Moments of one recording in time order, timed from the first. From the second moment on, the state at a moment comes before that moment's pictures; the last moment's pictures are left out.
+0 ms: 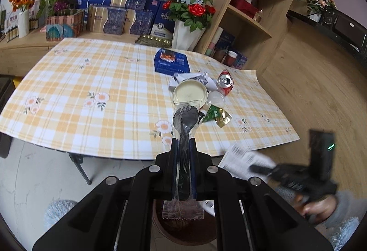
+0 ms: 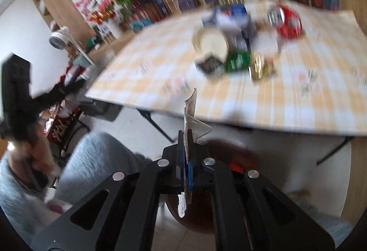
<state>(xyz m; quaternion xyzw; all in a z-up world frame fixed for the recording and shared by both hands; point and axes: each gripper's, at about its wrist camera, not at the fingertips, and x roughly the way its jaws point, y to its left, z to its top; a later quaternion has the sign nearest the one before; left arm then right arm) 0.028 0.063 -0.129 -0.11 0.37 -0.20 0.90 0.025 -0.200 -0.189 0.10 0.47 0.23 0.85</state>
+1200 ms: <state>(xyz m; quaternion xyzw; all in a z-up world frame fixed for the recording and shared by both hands) 0.033 0.057 -0.147 -0.12 0.40 -0.20 0.89 0.048 -0.185 -0.305 -0.03 0.57 0.10 0.82</state>
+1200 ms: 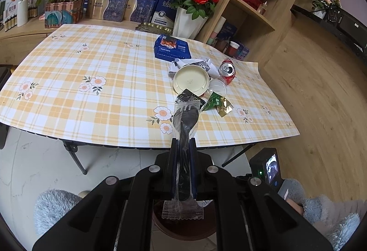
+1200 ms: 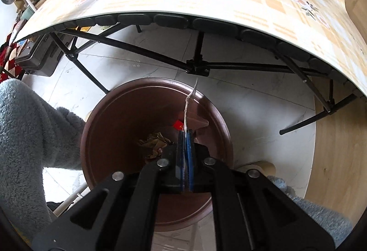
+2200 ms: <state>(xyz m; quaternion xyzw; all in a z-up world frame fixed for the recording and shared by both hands) 0.017 -0.035 -0.223 0.05 0.40 -0.36 0.84 0.002 -0.290 -0.210 0.11 0.35 0.03 0.93</state>
